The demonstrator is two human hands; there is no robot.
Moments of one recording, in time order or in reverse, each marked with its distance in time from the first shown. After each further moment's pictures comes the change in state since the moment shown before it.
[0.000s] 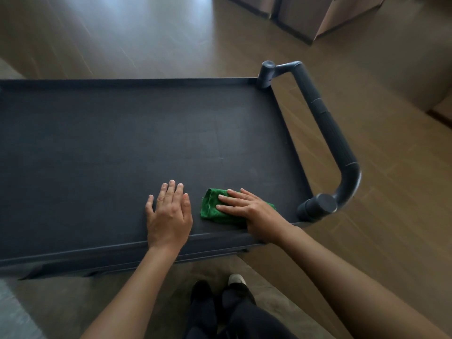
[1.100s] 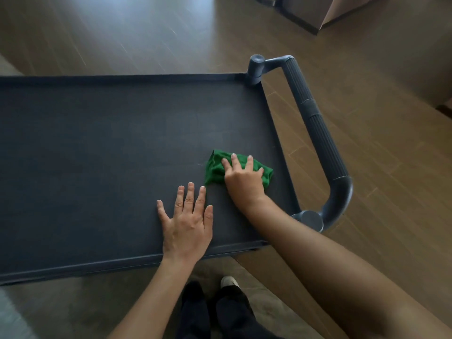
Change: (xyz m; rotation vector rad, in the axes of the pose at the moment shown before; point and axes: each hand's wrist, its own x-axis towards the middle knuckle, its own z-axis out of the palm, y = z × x) left_hand 0.001 0.082 0.029 0.154 -0.119 0.107; right_hand 0.069 0.045 -0.027 -0.549 -0.029 0.558
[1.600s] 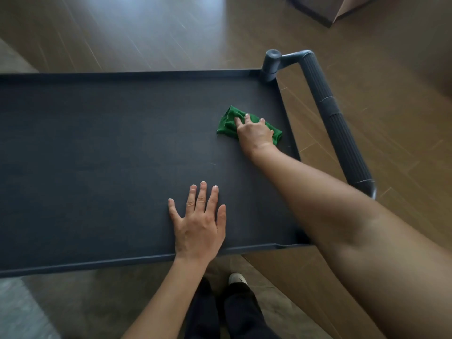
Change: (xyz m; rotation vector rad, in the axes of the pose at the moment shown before) left_hand -0.003 0.000 0.000 0.010 0.017 -0.004; right_hand 0.100 0.024 -0.040 0.074 -0.160 0.084
